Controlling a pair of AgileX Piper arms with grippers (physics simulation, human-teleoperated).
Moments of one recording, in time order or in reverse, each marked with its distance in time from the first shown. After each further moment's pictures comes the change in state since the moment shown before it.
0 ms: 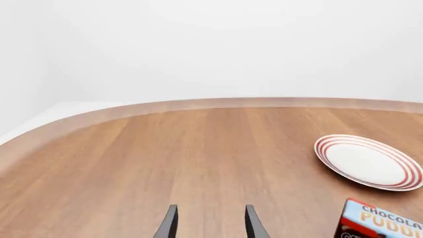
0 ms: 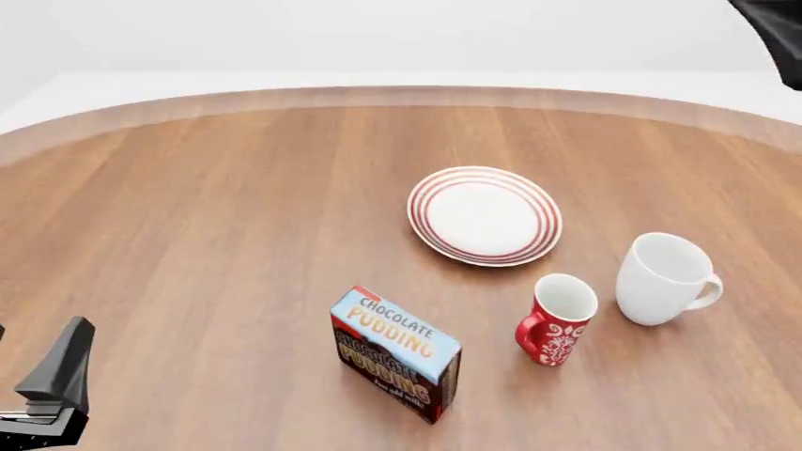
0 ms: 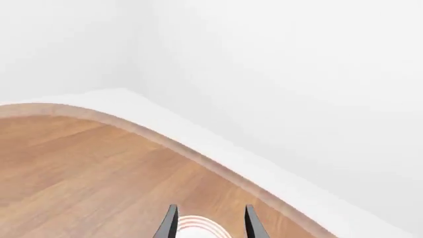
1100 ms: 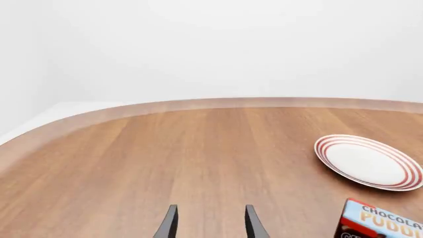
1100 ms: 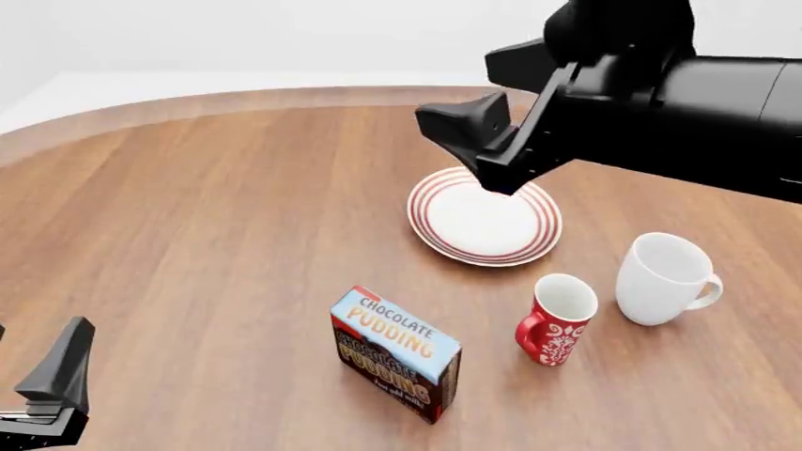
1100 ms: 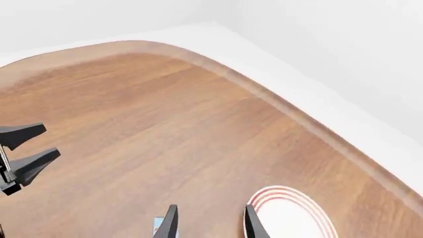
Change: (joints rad) left arm 0.000 0.000 0.000 0.000 0.000; right arm 0.284 0.368 -0.044 0.036 0.119
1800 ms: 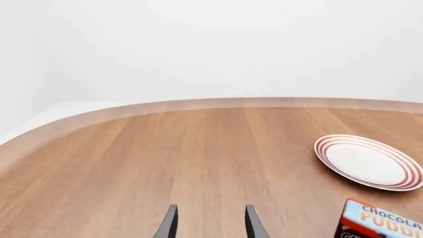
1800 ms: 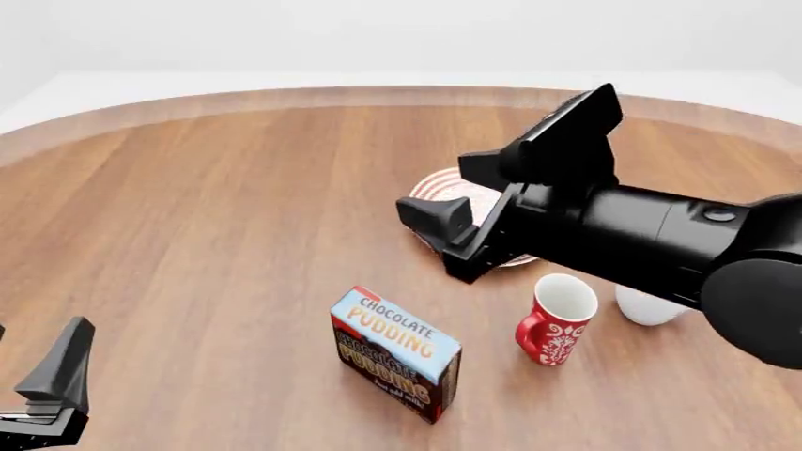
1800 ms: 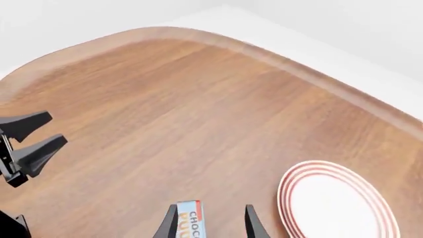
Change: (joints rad) left arm 0.000 0.000 0.000 0.000 0.000; right arm 0.030 0.023 0.272 -0.251 0.151
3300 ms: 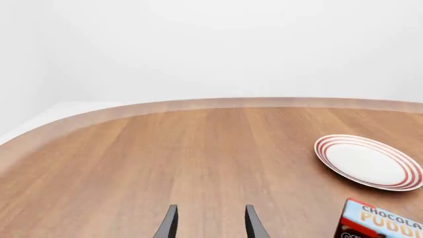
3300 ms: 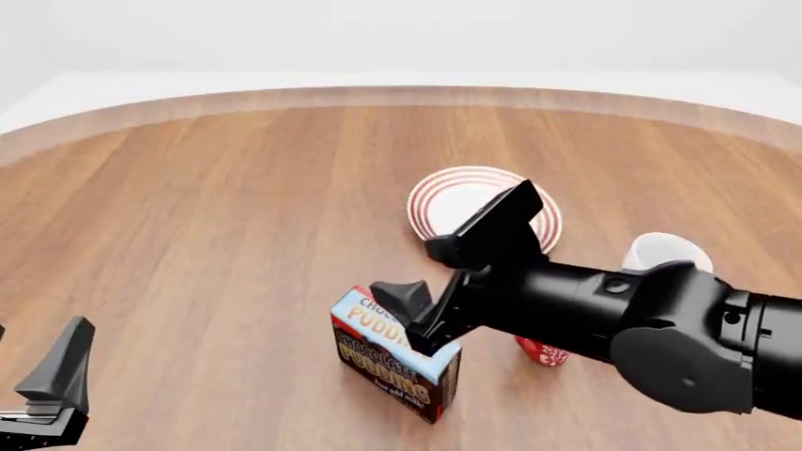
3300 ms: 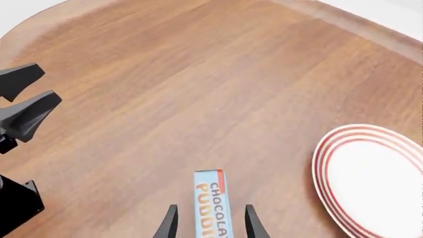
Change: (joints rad) left arm 0.000 0.000 0.000 0.000 0.000; right arm 0.065 0.135 0.130 -0.111 0.066
